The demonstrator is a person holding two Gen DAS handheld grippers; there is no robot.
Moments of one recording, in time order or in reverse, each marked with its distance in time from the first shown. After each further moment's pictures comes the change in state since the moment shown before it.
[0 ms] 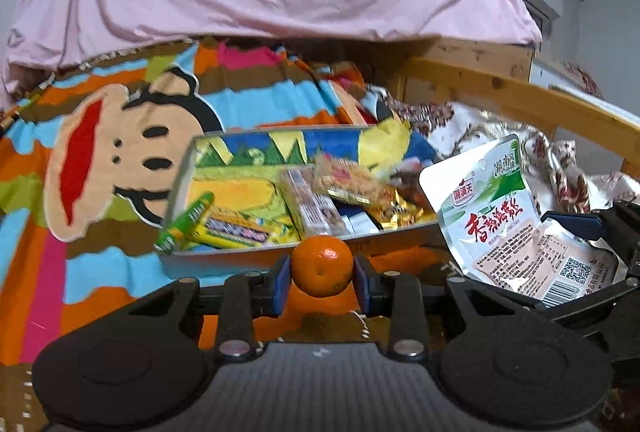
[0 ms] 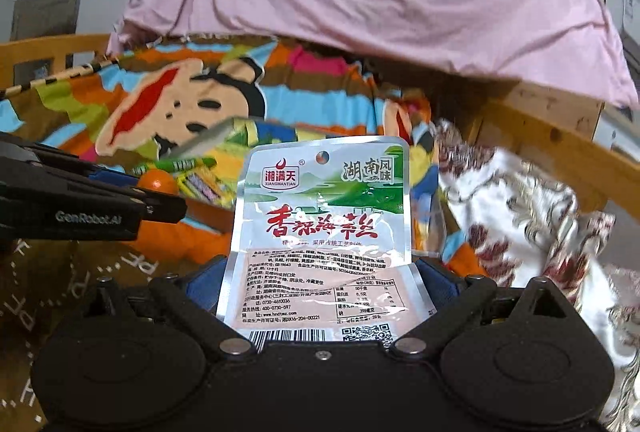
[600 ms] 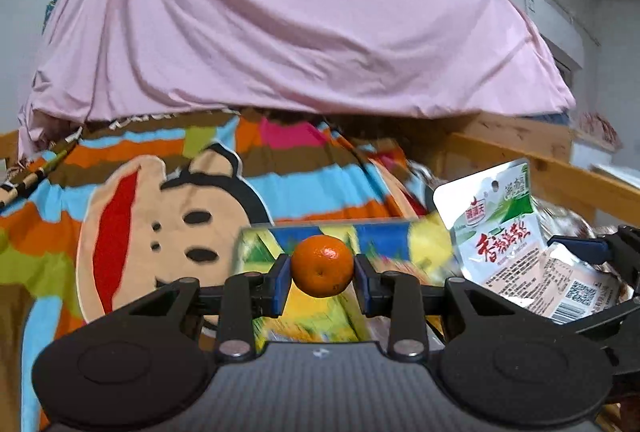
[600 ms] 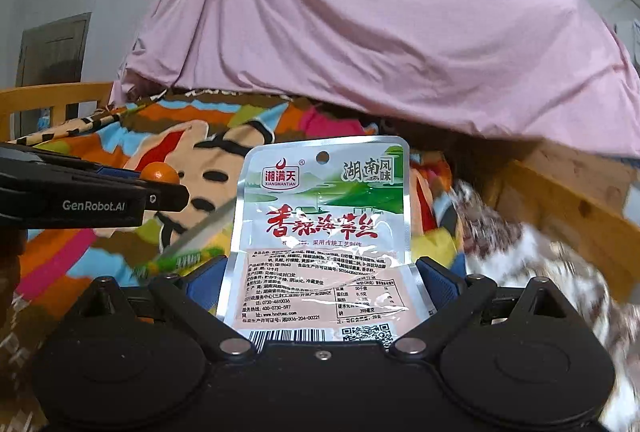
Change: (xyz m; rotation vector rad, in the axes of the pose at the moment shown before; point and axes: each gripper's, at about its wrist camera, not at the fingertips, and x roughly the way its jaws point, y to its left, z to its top) left arm 0.018 0.055 0.065 -0.033 -0.180 0.065; right arm 0.058 0.013 0.084 -0.008 -0.120 0.029
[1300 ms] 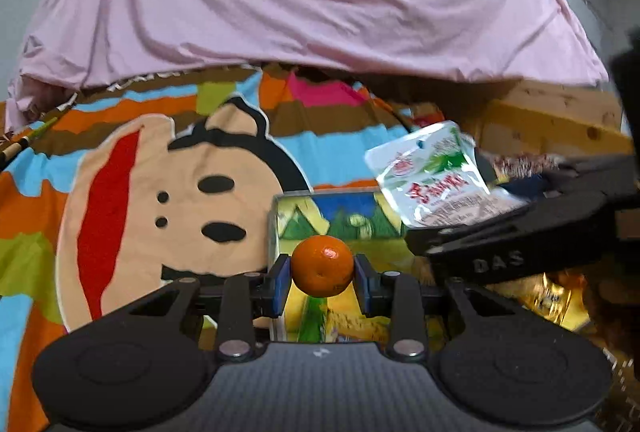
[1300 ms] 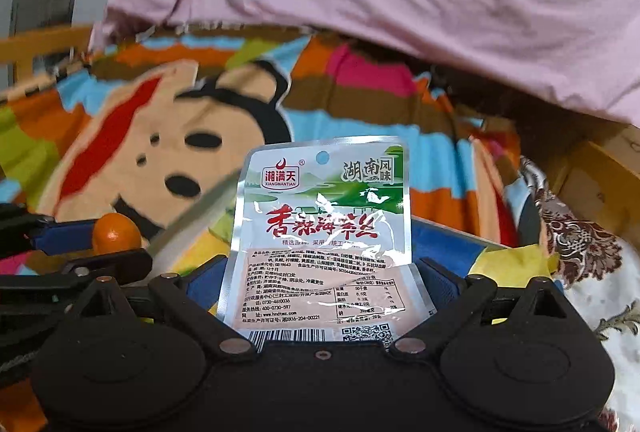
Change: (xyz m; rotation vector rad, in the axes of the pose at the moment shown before) left arm 0.084 0.052 -0.039 0.023 0.075 0.002; right arm 0.173 0.034 0.013 -0.064 0.239 0.044
